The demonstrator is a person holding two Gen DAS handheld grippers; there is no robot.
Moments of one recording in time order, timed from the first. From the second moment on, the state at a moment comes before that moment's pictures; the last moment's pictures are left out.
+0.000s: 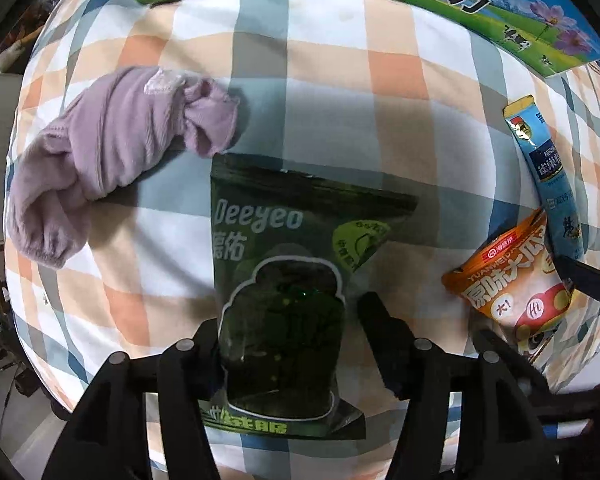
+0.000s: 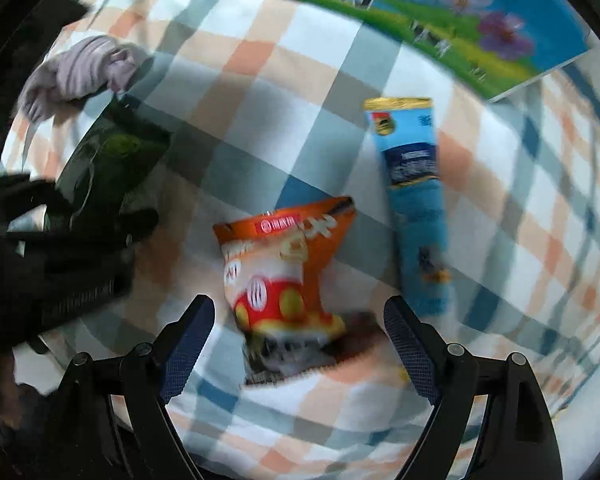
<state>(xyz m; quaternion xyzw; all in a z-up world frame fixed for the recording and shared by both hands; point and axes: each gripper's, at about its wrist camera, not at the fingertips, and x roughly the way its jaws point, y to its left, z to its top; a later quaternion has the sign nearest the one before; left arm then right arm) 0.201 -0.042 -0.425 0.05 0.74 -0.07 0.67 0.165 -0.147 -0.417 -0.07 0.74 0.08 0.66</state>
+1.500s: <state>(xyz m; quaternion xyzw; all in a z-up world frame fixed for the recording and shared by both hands) 0.391 -0.036 -0.198 -0.02 0.61 -0.10 0.79 0.318 -0.234 -0.215 0.17 0.64 -0.01 0.75</state>
